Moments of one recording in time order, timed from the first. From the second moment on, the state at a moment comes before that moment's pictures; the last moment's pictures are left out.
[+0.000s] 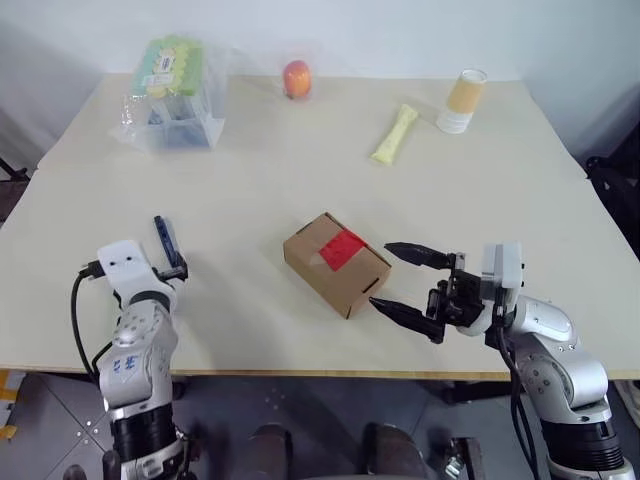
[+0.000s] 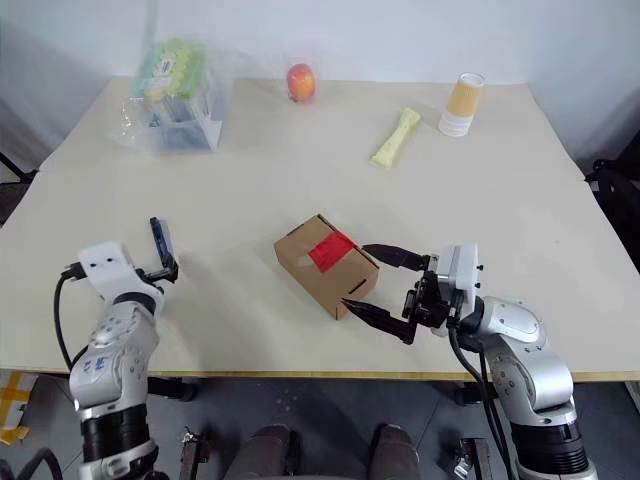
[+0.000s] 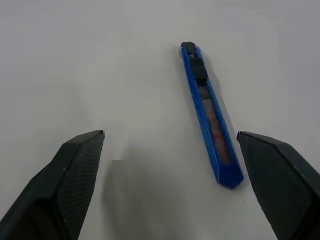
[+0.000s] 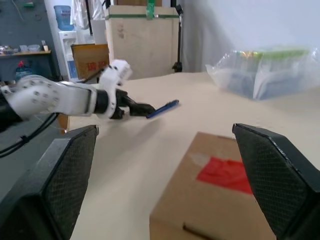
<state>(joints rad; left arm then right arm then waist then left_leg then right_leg) -0.28 0.17 0.38 -0.19 -0.20 0.66 0.26 -0.16 -0.49 -0.08 -0.36 0.65 0.22 1.02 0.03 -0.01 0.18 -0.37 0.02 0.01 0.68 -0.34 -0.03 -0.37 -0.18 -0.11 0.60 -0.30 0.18</state>
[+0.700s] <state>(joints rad) -0.46 0.08 0.45 -0.09 -0.17 0.76 0.41 -0.17 -0.46 -0.05 -0.40 0.67 0.23 0.92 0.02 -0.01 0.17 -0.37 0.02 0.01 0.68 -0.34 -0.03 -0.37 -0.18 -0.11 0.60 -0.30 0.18</state>
